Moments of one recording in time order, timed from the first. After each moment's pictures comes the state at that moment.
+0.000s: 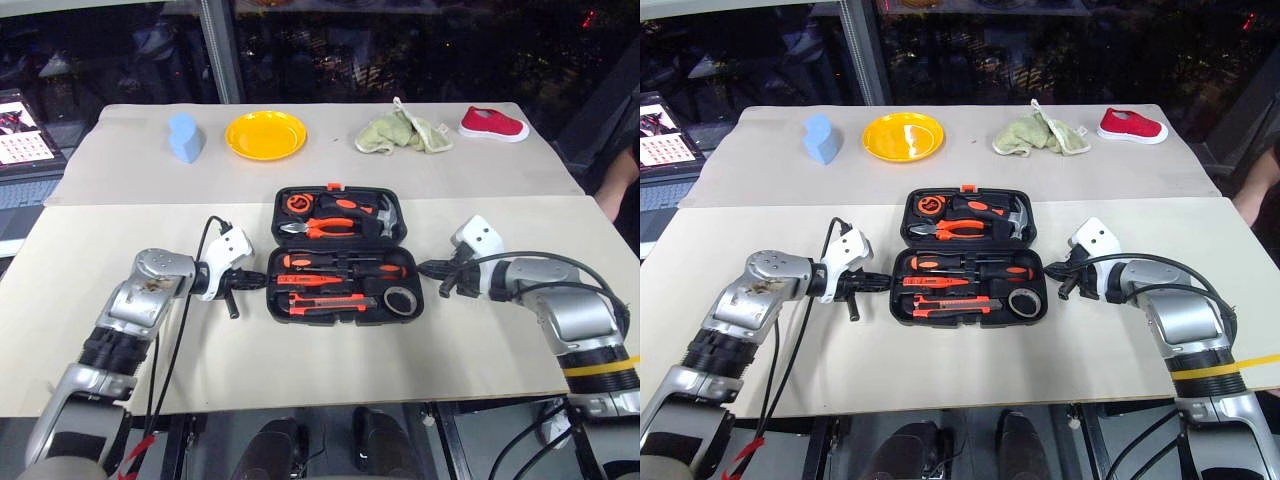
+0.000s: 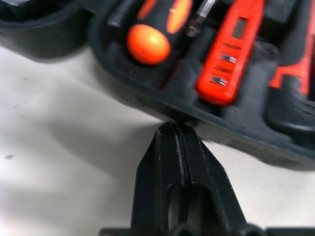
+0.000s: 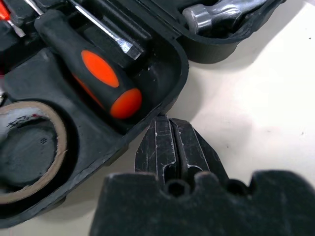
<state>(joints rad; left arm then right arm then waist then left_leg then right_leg) -0.51 0.71 -0.20 0.12 -0.18 0.46 -1.15 -0.42 -0.76 0.07 -0.03 0.26 0.63 0.88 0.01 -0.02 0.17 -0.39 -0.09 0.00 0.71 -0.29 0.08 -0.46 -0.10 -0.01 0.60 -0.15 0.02</state>
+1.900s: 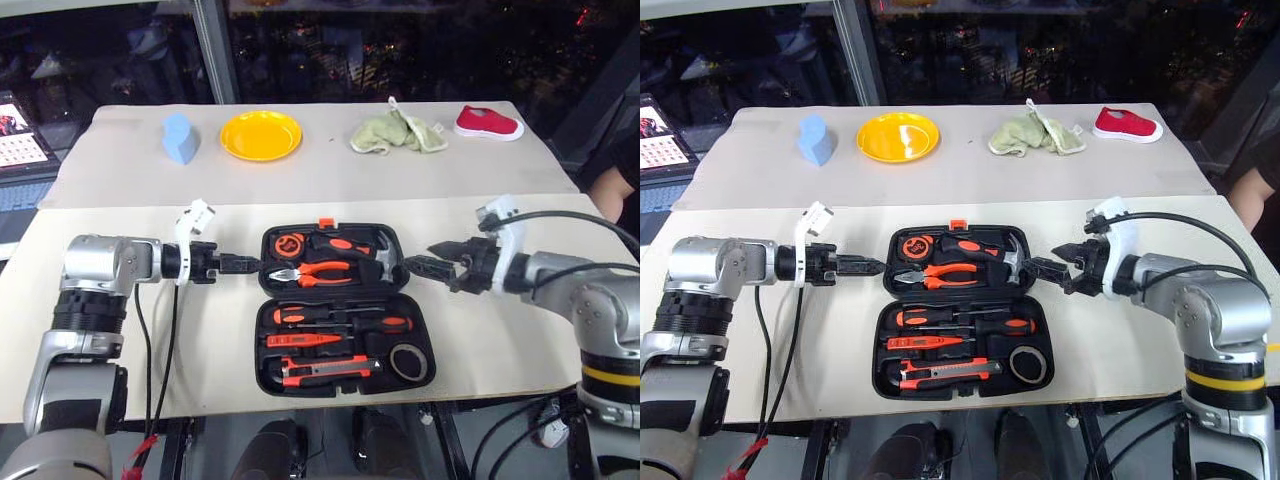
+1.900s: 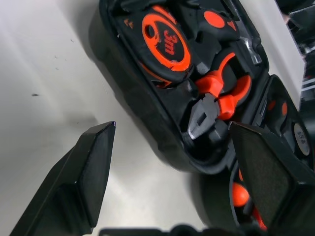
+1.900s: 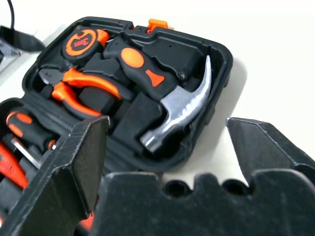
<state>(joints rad) -0.75 0.70 -0.02 0.36 -0.46 1.15 -1.10 -0.52 -0.67 -0.16 -0.18 0.65 1.20 0.63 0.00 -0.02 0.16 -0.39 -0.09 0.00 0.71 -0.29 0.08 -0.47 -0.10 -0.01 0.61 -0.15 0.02</state>
